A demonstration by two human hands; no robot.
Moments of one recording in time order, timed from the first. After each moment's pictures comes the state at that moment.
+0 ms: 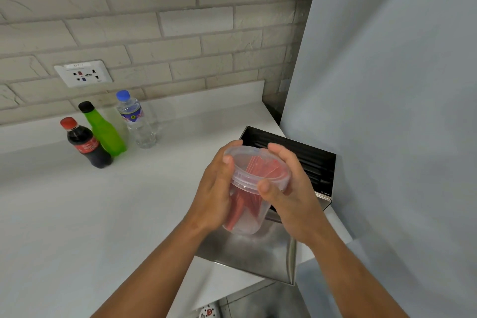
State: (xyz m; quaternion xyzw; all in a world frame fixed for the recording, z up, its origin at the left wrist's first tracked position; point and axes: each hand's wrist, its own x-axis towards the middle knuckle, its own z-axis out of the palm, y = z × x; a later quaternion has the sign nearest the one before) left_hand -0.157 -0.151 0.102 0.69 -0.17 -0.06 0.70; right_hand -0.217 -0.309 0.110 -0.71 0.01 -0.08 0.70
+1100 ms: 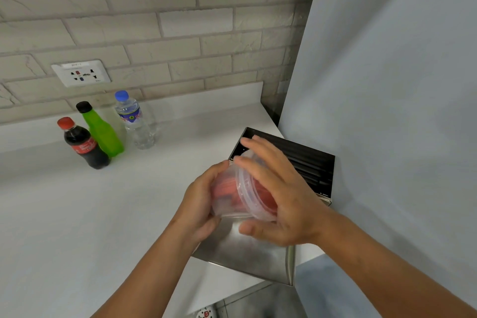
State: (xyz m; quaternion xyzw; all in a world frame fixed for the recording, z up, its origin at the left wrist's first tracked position) left_hand -0.152 -0.133 0.096 0.48 0.05 -0.29 0.83; right_hand -0.203 -0.316 0.125 -0.89 -0.29 -0.17 0.32
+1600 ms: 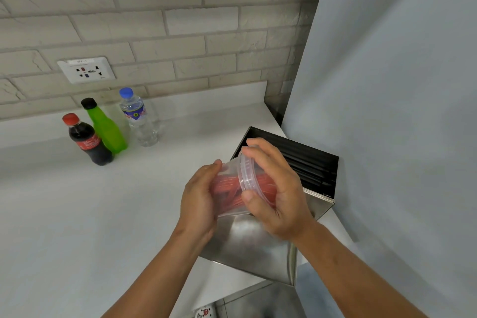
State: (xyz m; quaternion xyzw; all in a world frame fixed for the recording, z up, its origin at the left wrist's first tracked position) left_hand -0.160 -0.135 0.091 0.52 0.13 -0.14 0.83; right_hand -0.195 -0.293 0.099 -0.81 -0.20 -0.25 0.49
